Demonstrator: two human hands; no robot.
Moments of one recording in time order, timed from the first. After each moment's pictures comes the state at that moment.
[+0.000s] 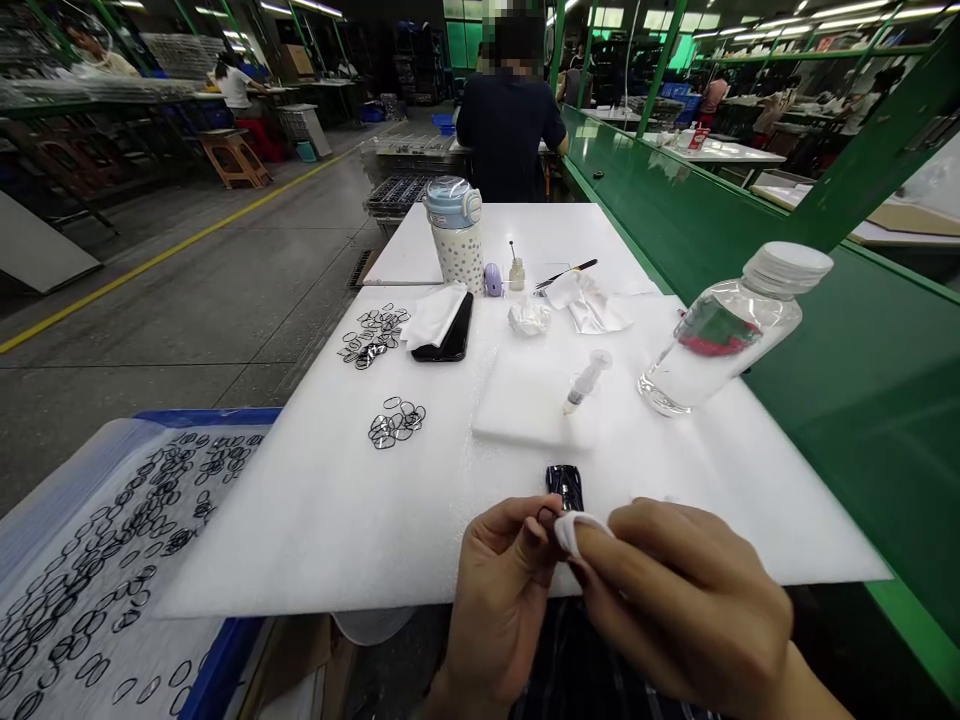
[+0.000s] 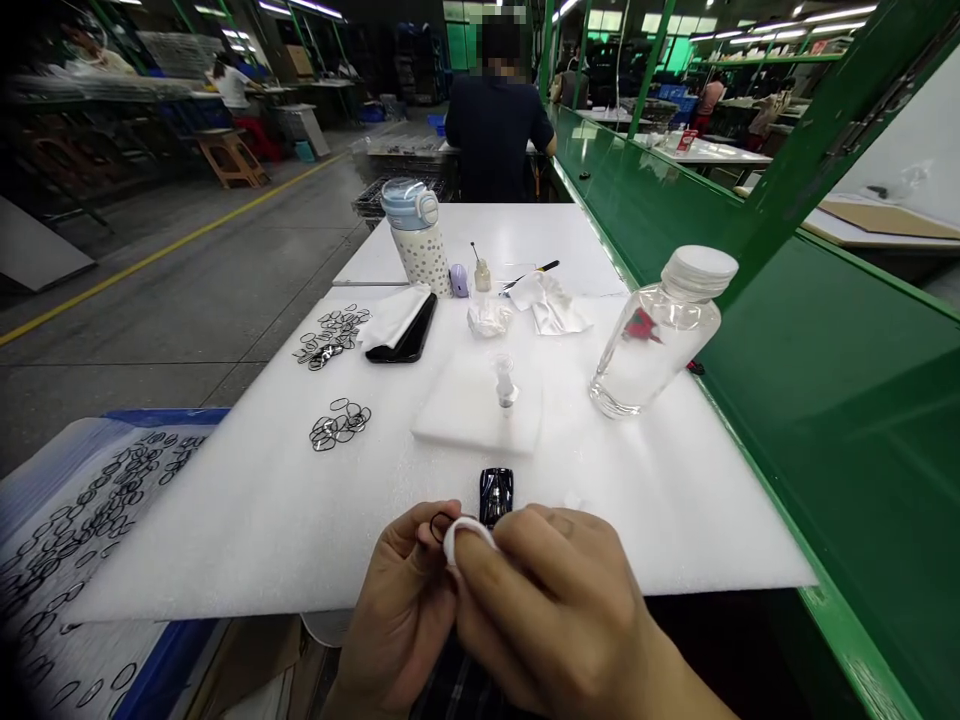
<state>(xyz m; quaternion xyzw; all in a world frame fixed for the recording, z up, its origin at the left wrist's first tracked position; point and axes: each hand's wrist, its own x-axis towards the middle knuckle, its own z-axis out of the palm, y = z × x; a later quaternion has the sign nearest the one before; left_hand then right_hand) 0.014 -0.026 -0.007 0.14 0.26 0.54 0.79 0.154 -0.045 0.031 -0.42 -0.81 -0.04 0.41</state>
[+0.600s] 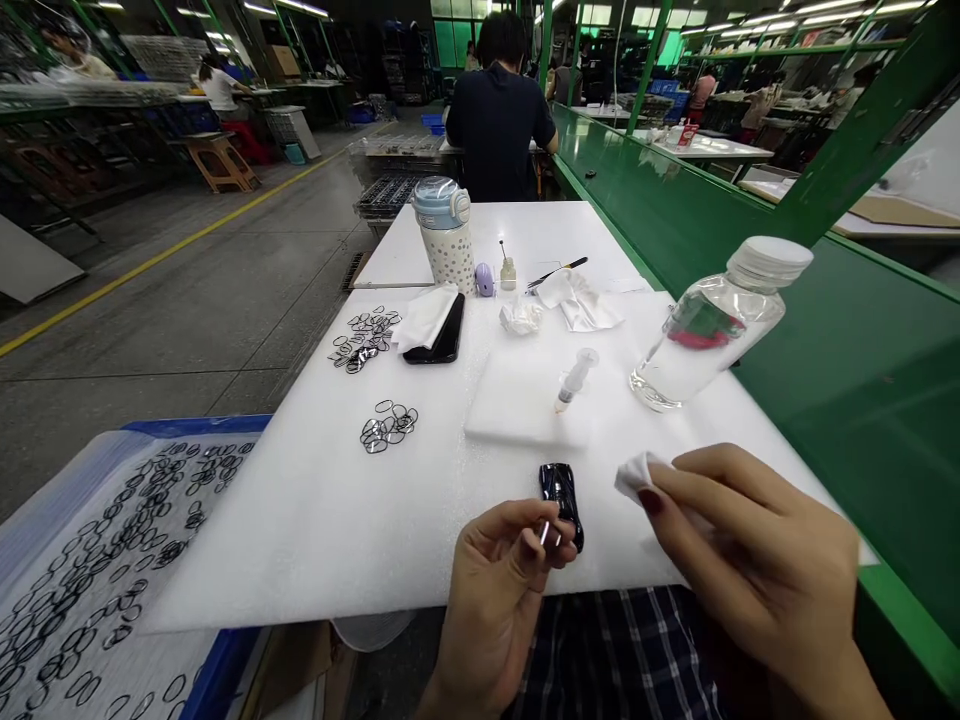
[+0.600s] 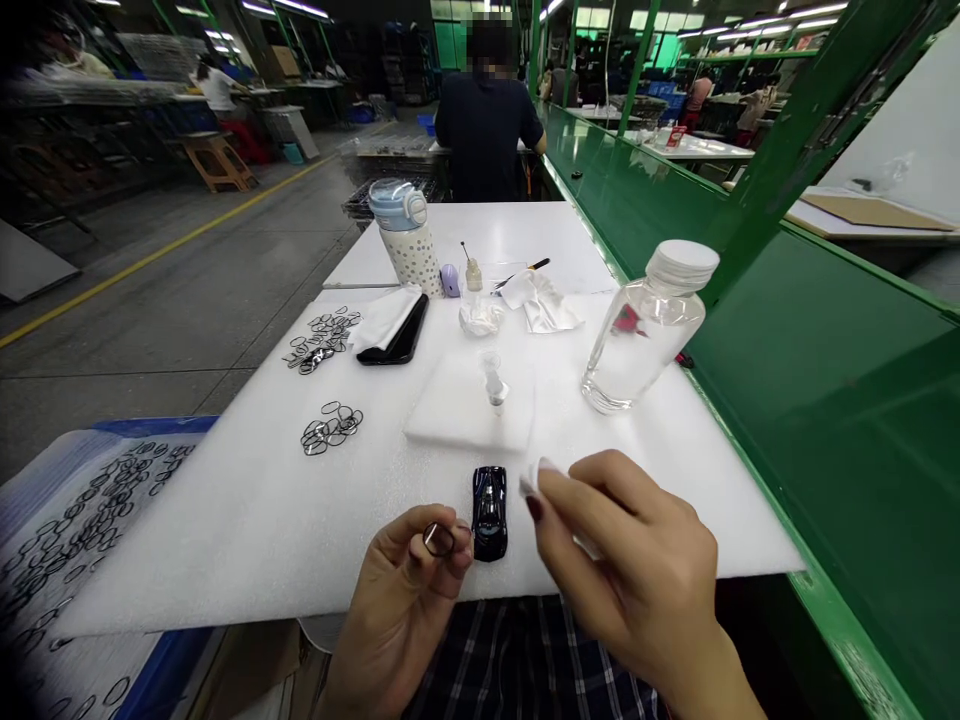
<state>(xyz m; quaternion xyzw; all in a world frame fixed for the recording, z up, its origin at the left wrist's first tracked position) 0.007 -0.026 -0.005 0.23 0.29 0.51 0.78 0.186 -0.049 0.033 -0.52 -0.73 -0.03 0.44</state>
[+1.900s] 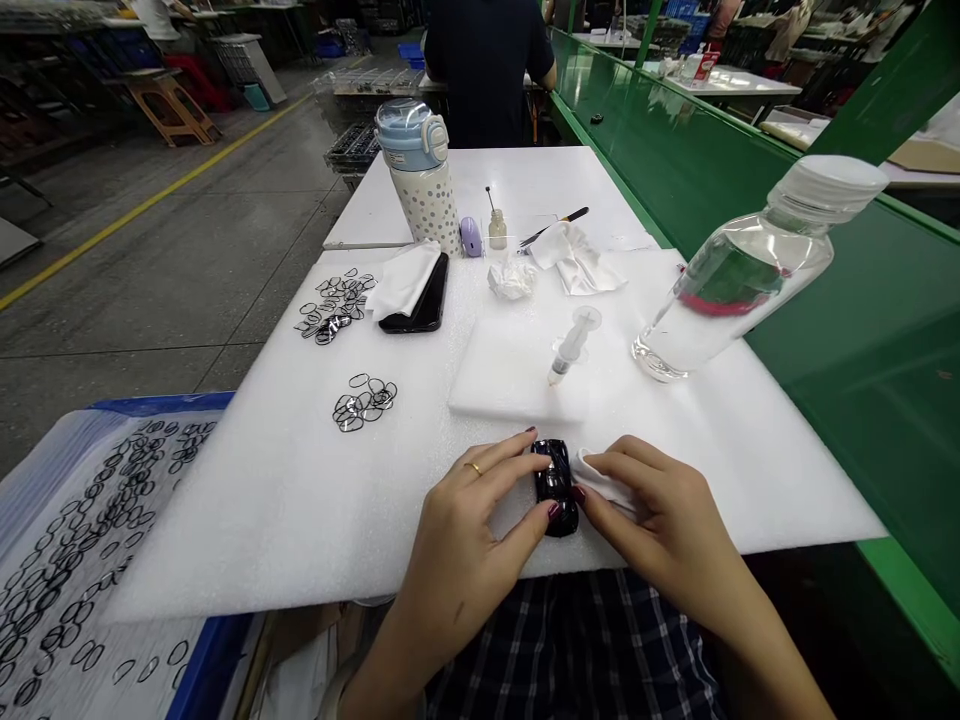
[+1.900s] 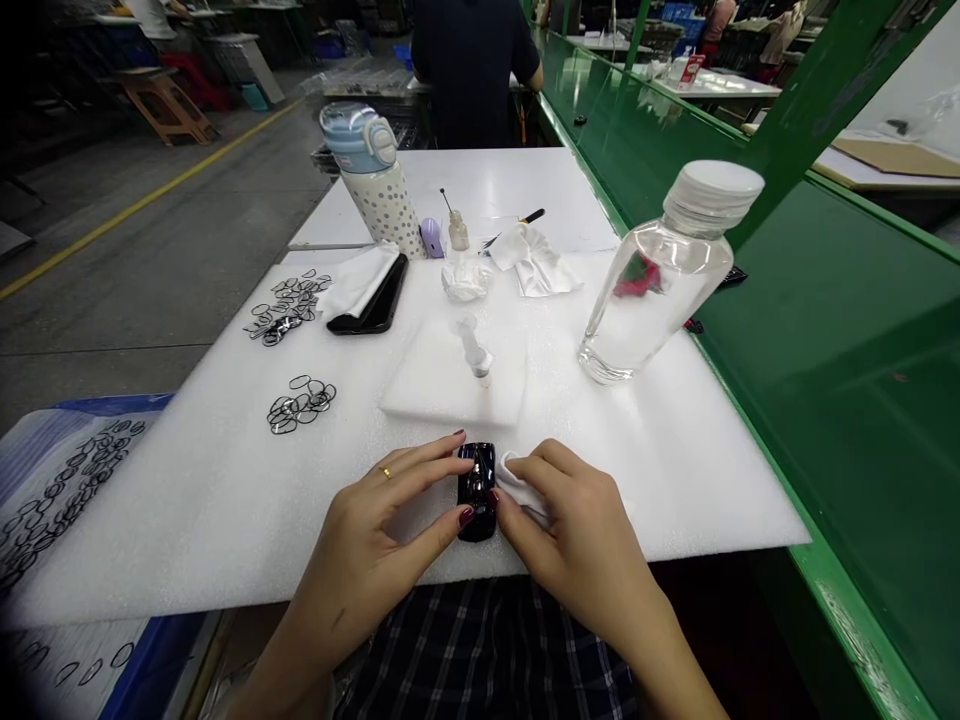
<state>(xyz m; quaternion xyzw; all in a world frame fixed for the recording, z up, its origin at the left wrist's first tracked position) -0.012 0.002 -0.007 0.78 0.43 0.32 0.32 0.178 -0.042 -0.009 -0.59 -0.69 0.24 0.35</state>
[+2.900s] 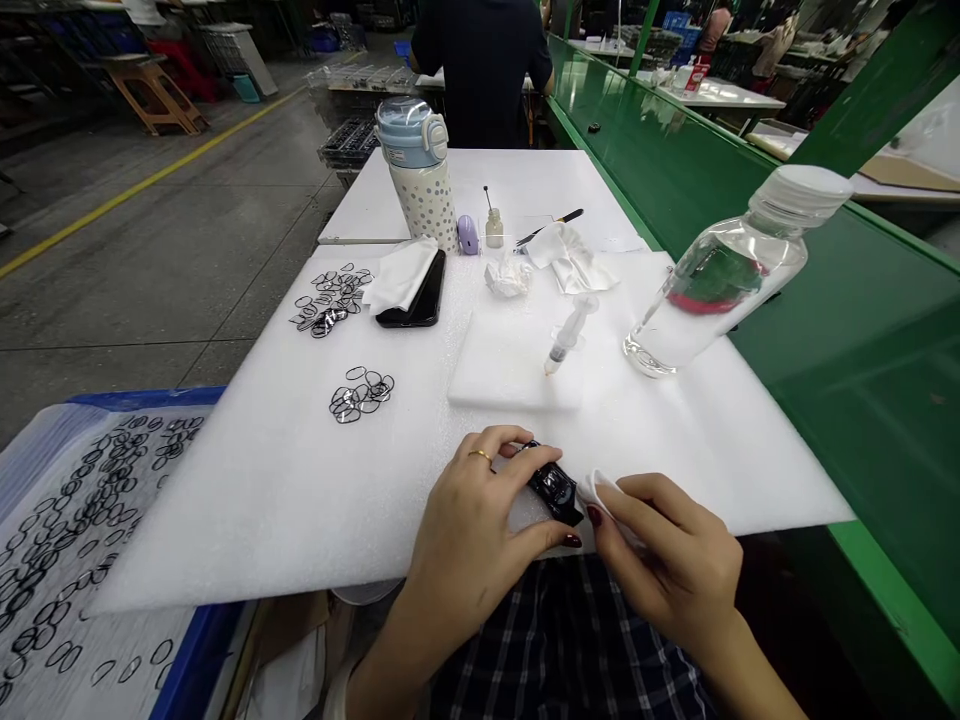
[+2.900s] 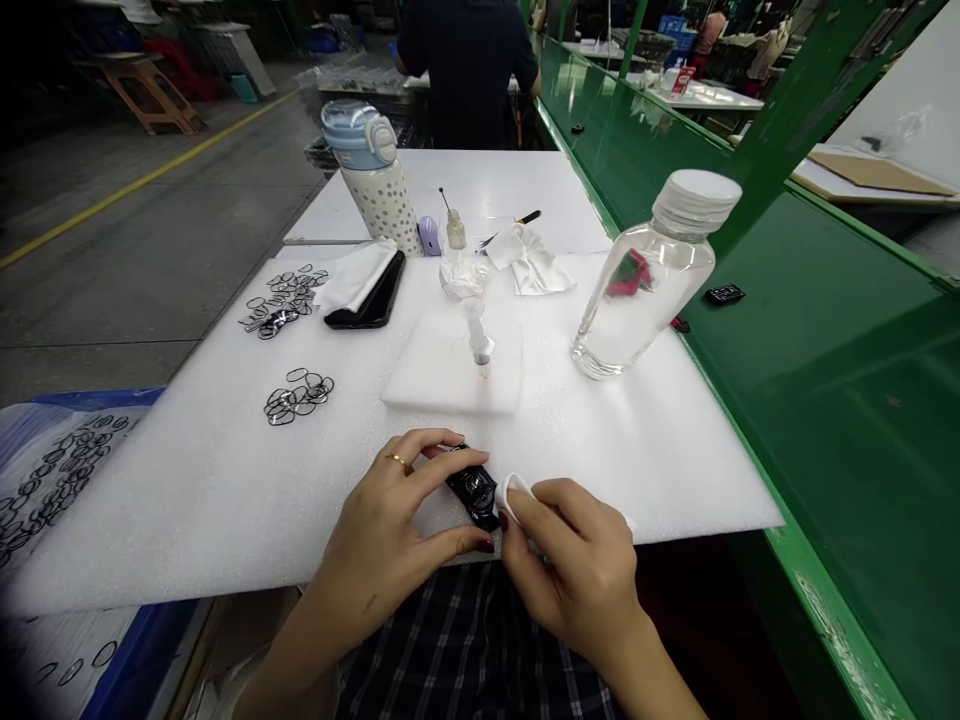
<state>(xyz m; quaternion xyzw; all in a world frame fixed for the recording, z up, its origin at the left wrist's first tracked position) -0.009 -0.002 -0.009 0.82 0.43 0.25 0.27 0.171 -0.069 -0.028 -0.53 -0.72 0.00 0.45</state>
